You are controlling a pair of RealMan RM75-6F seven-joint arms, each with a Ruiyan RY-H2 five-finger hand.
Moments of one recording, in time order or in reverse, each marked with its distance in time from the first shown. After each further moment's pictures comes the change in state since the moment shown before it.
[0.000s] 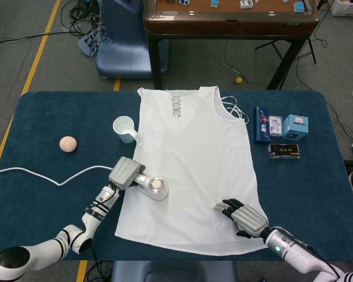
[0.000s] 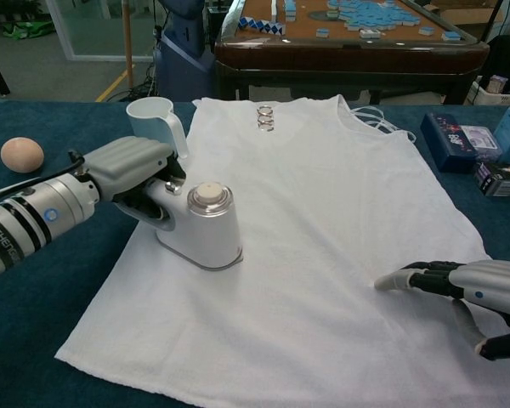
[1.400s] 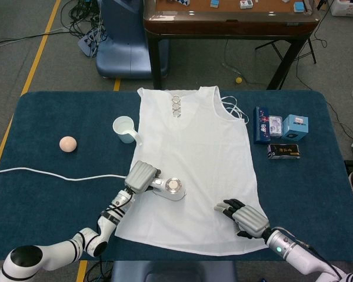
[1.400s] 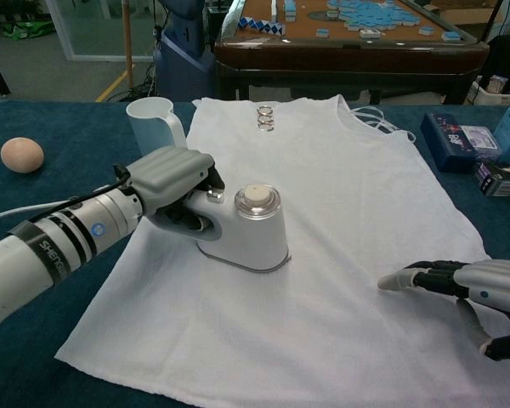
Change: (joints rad) left arm -0.033 -0.065 -0.020 -0.076 -0.051 -0.033 0.127; right arm -0.006 0.006 -0.005 -0.001 -0.009 0.012 0.008
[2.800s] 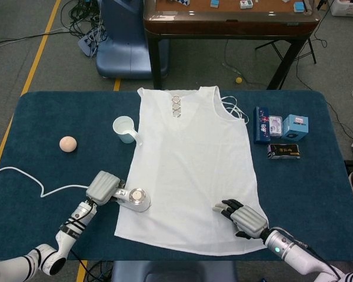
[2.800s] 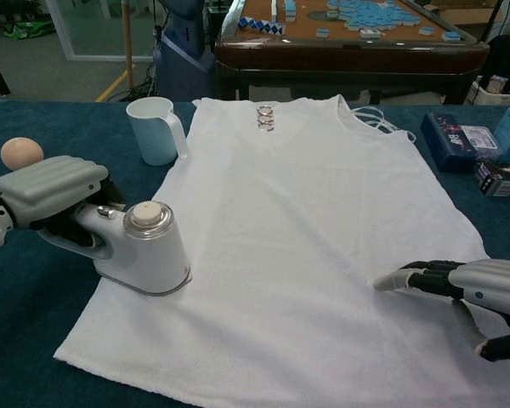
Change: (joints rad) left arm 0.196 0.295 0.133 -0.234 0.071 0.115 -0.035; right arm 0.004 0.008 0.006 -0.030 0.010 -0.009 -0.037
